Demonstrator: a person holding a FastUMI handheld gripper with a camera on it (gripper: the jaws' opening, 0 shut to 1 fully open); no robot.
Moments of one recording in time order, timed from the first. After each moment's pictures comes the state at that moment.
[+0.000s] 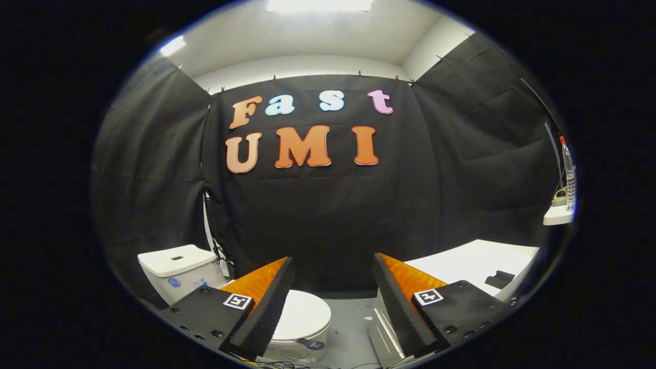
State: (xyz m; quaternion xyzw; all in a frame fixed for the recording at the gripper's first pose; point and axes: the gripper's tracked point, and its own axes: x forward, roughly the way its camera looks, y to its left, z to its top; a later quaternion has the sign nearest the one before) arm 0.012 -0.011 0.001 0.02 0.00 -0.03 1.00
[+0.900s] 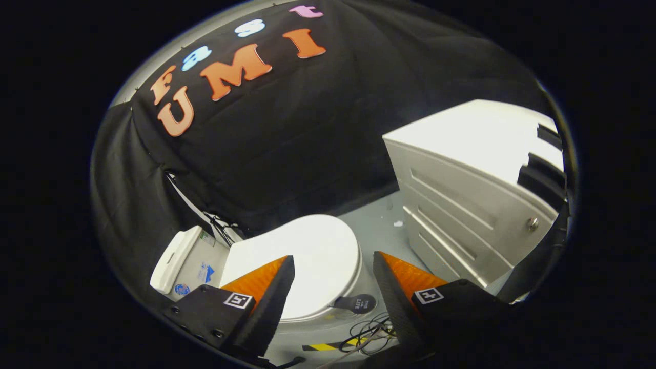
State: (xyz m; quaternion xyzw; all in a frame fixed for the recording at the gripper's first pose) arm 0.085 0.000 -0.282 0.23 0.32 -0.10 0.91
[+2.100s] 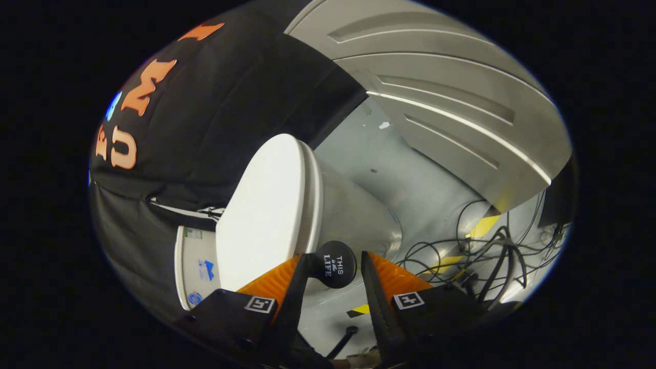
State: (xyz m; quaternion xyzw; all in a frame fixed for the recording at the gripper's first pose) arm 0.037 0.039 -0.421 0.47 0.48 -0.08 0.74
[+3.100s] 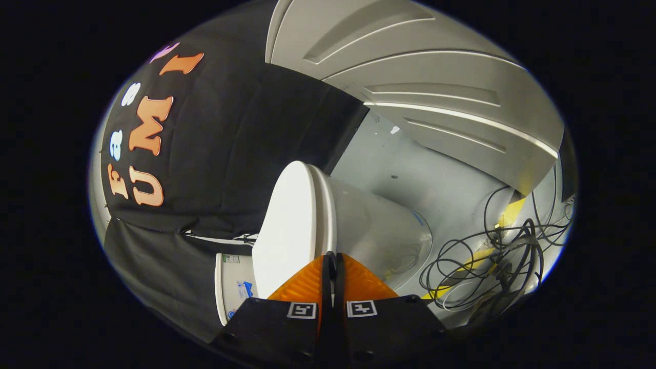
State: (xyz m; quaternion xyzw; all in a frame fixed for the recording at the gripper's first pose) arm 0.046 0.020 -0.399 0.53 0.40 -0.06 0.74
